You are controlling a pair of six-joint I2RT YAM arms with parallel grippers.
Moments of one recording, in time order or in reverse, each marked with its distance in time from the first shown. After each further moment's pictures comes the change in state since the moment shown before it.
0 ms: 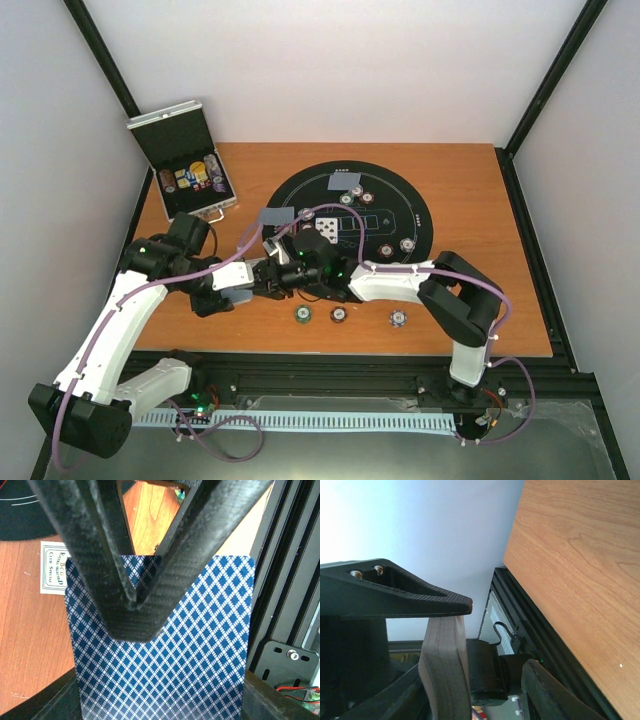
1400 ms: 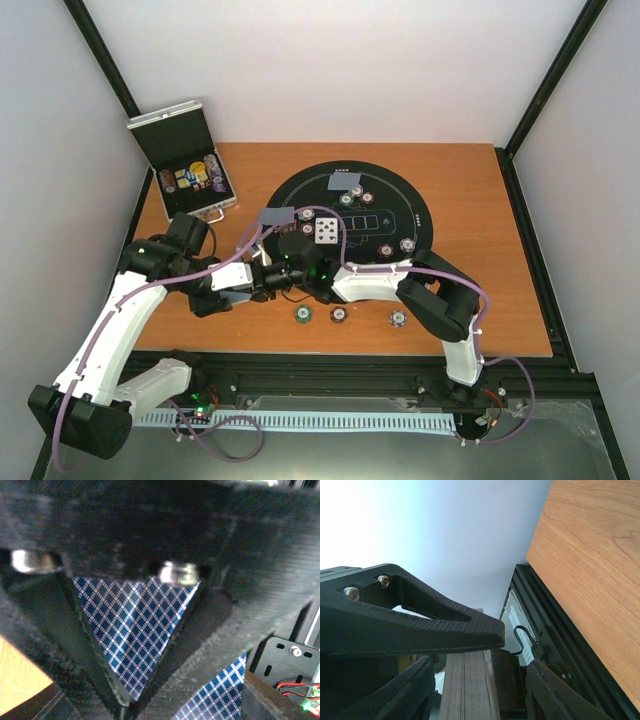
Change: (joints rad) left arm 0.004 -0.005 0.000 -0.005 -0.018 0.003; right arm 0.048 0.109 0.105 0.102 -0.030 0.065
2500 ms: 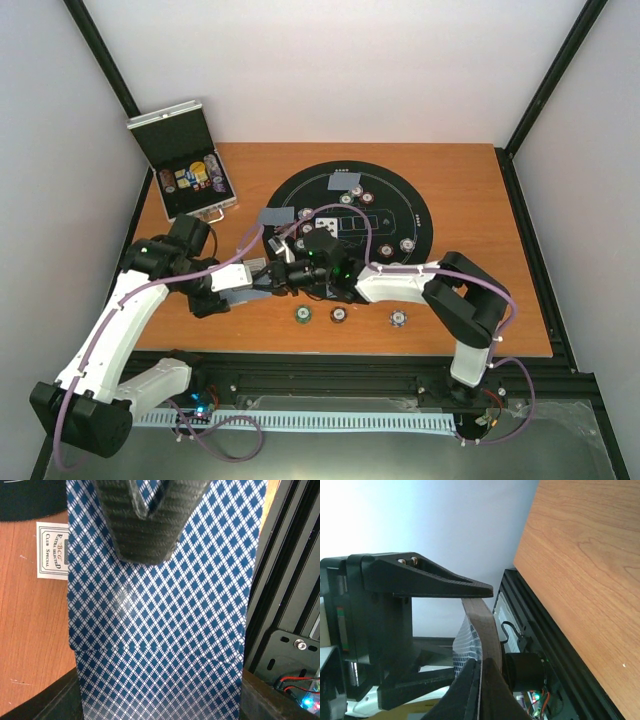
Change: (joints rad) left arm 0.000 0.008 -0.014 0.000 -0.030 0.001; right arm -0.074 -0.134 -0.174 0.014 -0.010 -0.047
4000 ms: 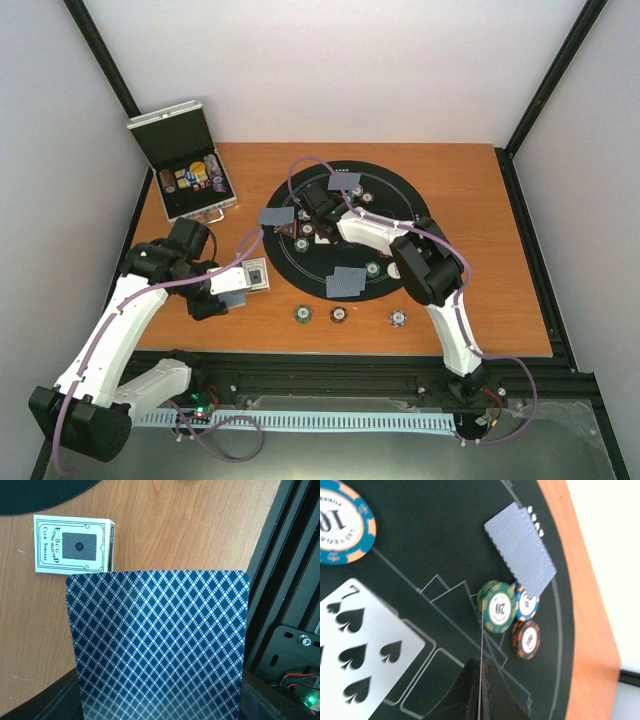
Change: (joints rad) left arm 0.000 -0.023 -0.029 0.008 -0.023 0.005; right arm -0.251 0.373 0.628 -0.972 1.362 -1.611
